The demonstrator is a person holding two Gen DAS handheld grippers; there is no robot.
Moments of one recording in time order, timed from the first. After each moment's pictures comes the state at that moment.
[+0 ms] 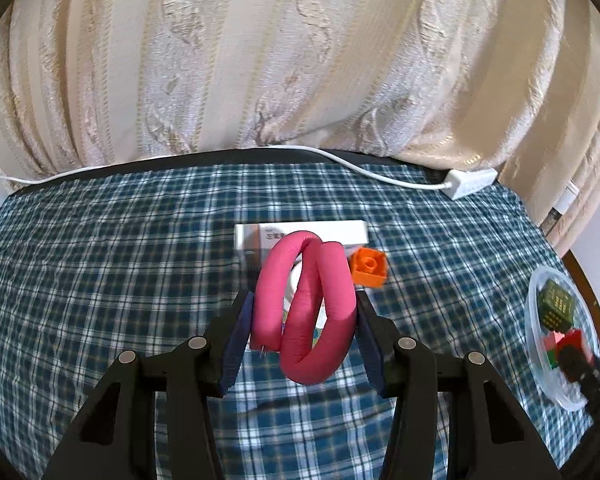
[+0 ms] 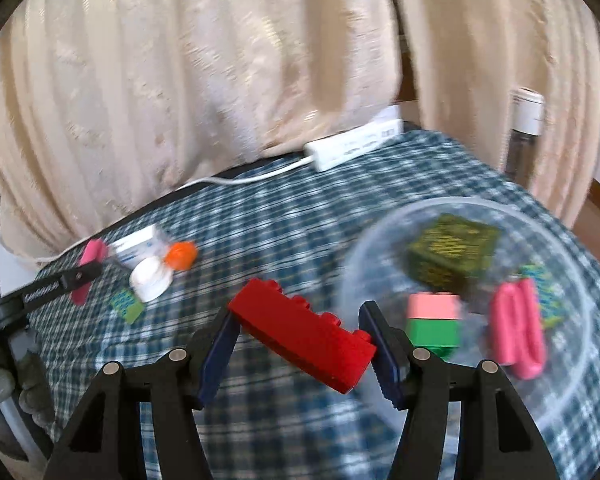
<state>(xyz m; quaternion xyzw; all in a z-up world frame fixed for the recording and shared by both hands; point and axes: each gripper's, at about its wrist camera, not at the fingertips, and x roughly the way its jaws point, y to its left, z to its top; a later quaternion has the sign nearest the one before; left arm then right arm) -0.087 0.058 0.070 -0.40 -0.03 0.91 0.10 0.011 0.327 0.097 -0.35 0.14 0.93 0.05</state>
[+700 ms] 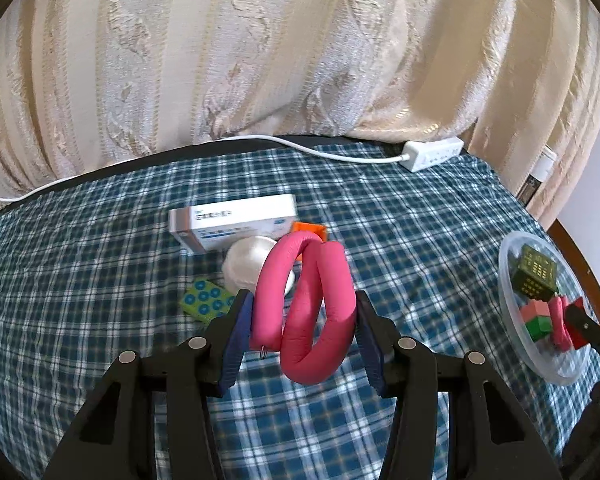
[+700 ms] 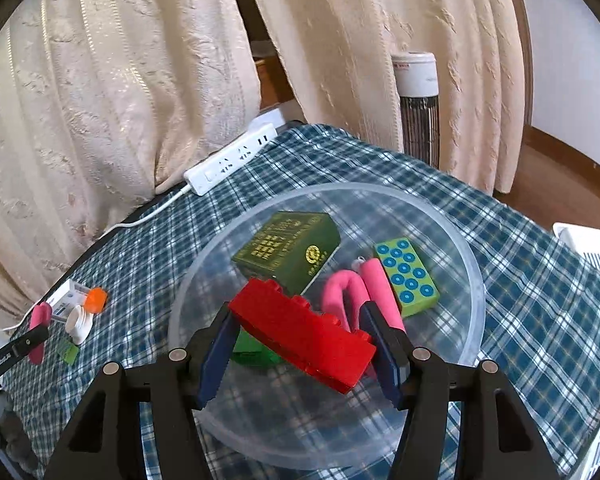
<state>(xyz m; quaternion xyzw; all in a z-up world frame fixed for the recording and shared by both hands) -0.065 0.103 0.070 -0.40 0.01 0.90 0.15 0.042 0.414 0.074 -0.34 0.21 0.90 0.15</state>
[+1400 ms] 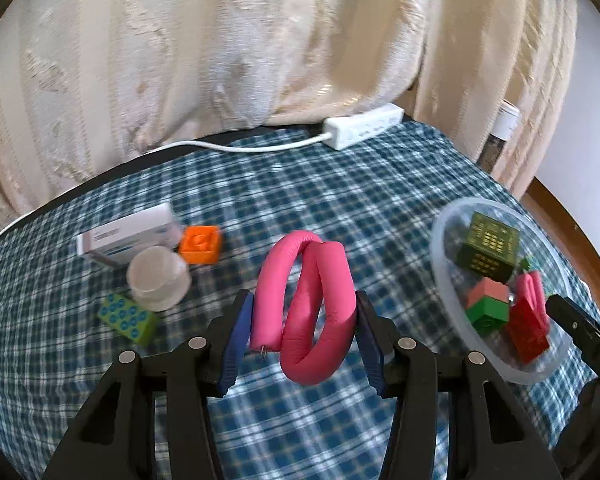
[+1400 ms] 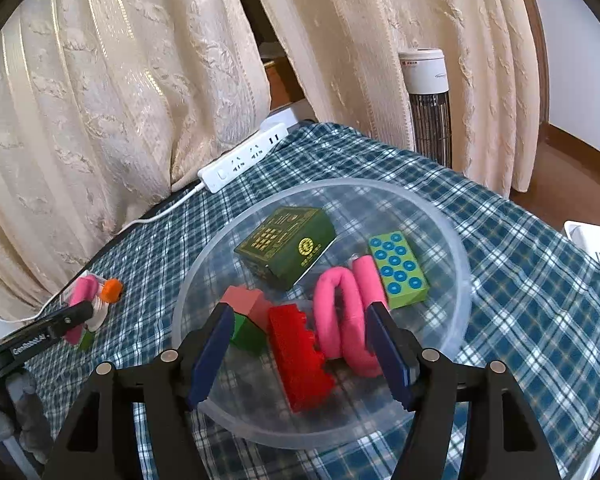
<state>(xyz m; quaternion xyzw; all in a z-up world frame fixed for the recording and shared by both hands) -0.051 0.195 0.079 -0.41 0.07 0.89 0.20 0.065 0.430 0.077 -0.33 0.22 0.91 0.11</state>
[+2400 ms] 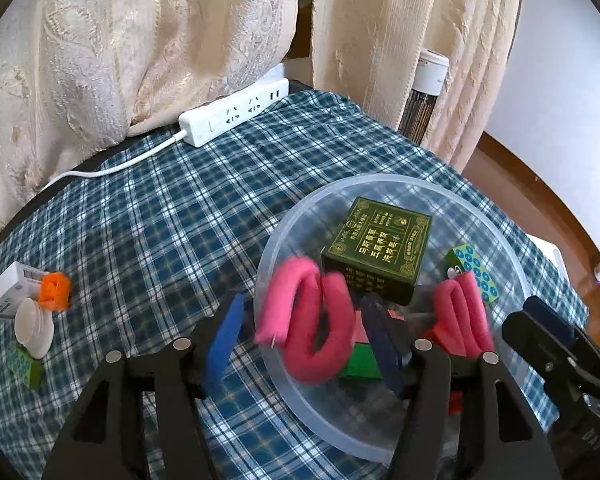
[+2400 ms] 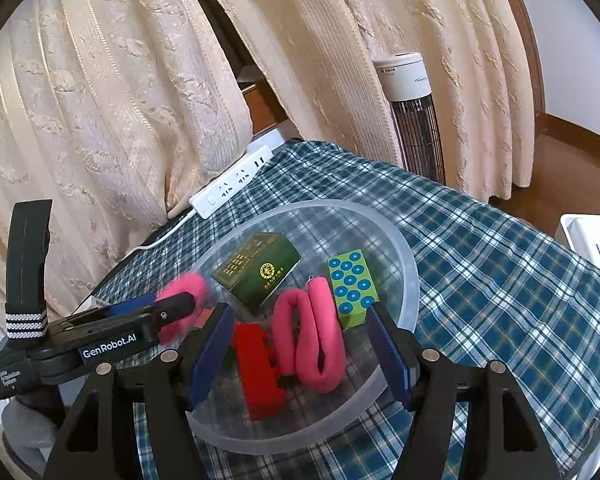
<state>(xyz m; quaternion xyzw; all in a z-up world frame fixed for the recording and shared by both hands) -0.045 0.325 0.061 -0.43 0.11 0.85 0.30 0.075 0.465 0.071 -0.30 0.25 0.92 0.10</state>
